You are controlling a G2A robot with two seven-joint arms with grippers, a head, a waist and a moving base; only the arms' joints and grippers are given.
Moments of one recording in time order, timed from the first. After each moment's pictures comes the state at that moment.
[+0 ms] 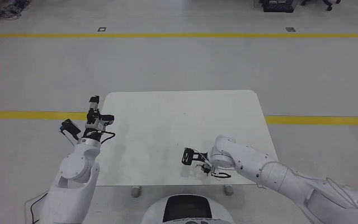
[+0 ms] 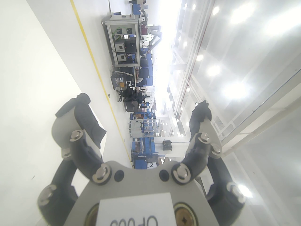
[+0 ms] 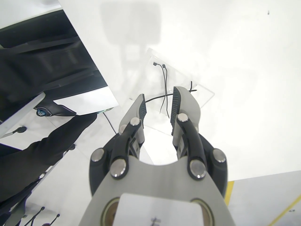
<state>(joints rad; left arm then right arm) 1.73 -1.15 -1.60 -1.80 -0.42 0.00 0.00 -0.88 -1.08 0.28 -1.42 -0.87 -0.34 1.07</state>
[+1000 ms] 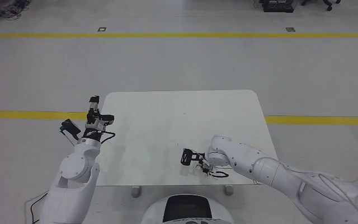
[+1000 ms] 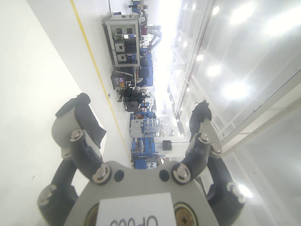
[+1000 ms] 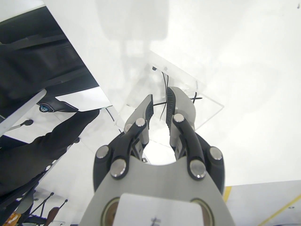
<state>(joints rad) 1.73 -1.15 -1.60 -1.80 -0.42 0.00 0.00 -0.81 -1.15 0.17 -1.29 -0.81 -0.34 1.04</state>
